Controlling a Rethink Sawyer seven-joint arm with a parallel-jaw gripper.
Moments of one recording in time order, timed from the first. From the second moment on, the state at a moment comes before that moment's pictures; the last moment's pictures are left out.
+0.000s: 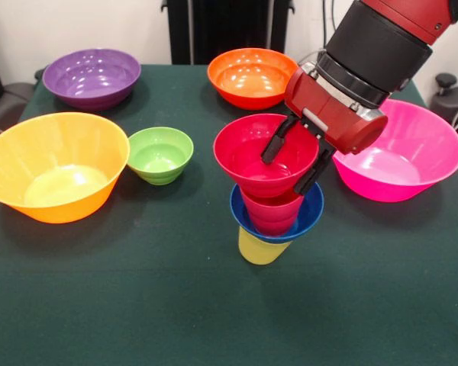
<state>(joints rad) 0.35 -0.09 -0.86 1.12 0.58 0.58 2.42</state>
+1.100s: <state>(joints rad) 0.35 -0.08 -0.85 1.11 0.61 0.57 2.42</state>
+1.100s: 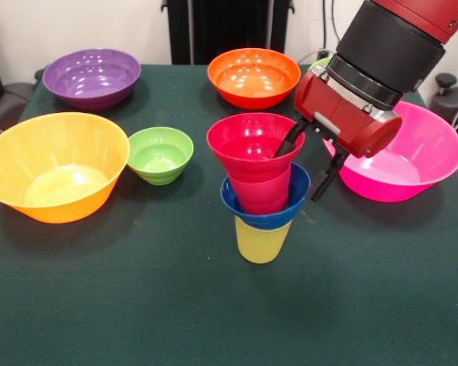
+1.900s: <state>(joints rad) 0.33 -0.10 -0.85 1.11 0.61 0.55 2.42</state>
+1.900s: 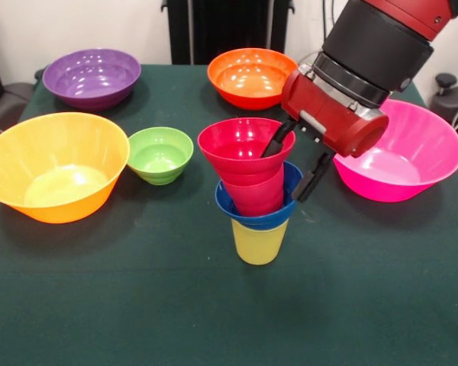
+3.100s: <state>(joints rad) 0.30 -0.15 -0.87 1.06 0.61 0.63 2.42</state>
